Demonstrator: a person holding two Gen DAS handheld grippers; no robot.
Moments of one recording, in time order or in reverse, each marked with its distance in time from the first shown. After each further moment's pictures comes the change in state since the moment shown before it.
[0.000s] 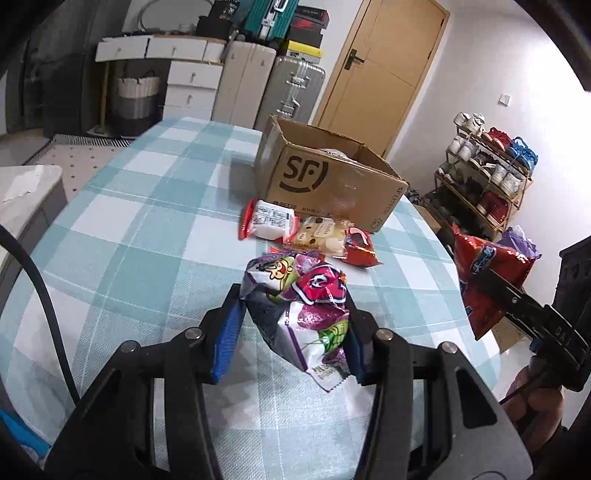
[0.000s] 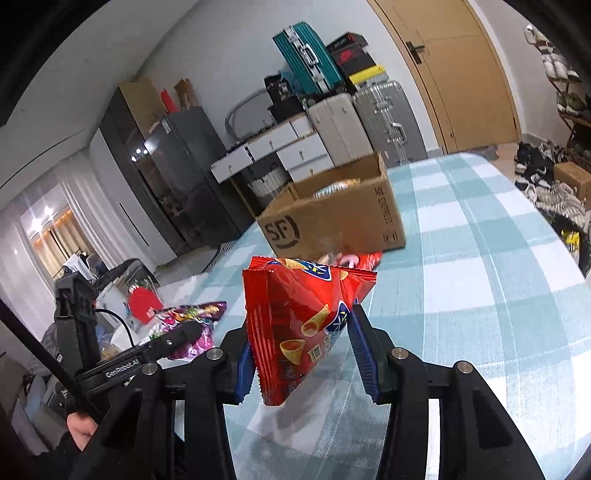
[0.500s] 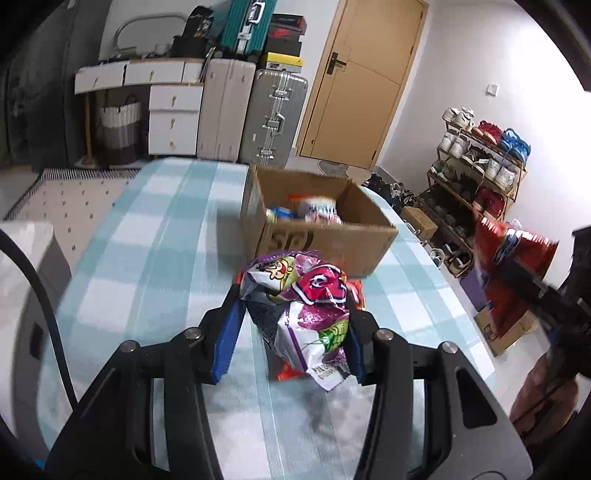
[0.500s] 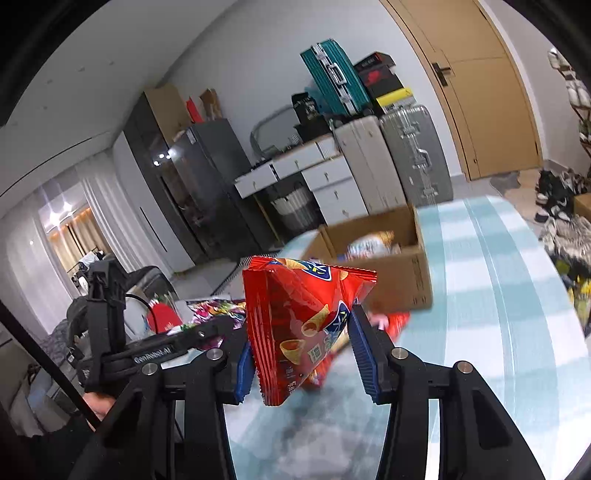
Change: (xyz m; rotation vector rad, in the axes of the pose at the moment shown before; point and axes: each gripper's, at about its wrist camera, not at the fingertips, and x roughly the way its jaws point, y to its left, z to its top) left arm -0.008 -0.024 0.092 0.108 -0.031 0.003; right arm -0.010 0.027 0.069 -0.052 -0.055 0.077
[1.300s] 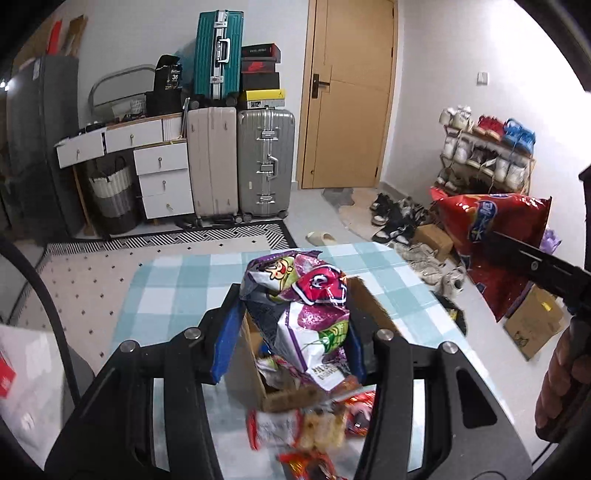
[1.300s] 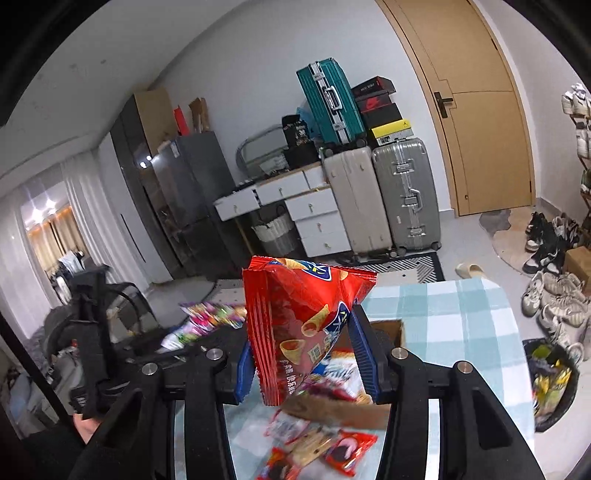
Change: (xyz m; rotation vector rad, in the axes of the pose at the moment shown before) left arm 0.050 -0.062 0.201 0.169 -0.081 0.075; right arm 0.049 0.002 0.181 -0.071 -0.021 -0.107
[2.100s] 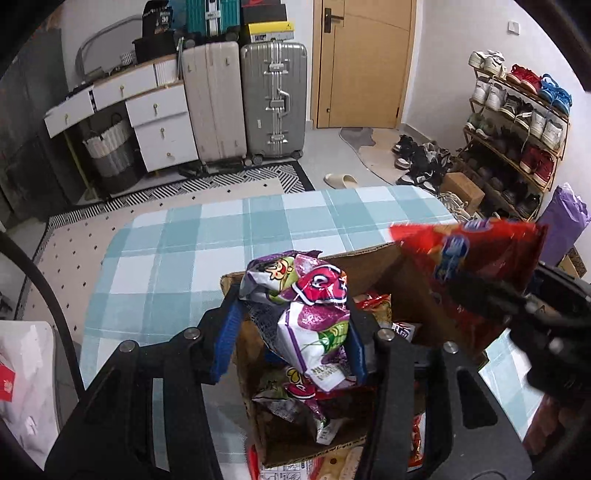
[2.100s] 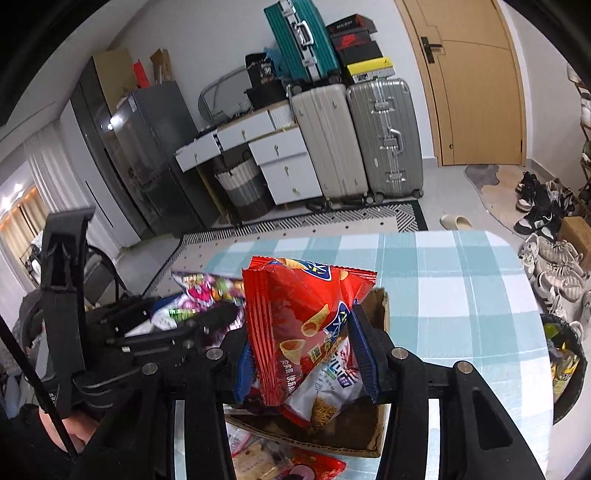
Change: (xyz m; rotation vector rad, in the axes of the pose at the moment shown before) left arm 0.201 0.009 -0.022 0.005 0.253 0.057; right arm 0.178 -0.069 -0.031 0.024 0.231 -0.097
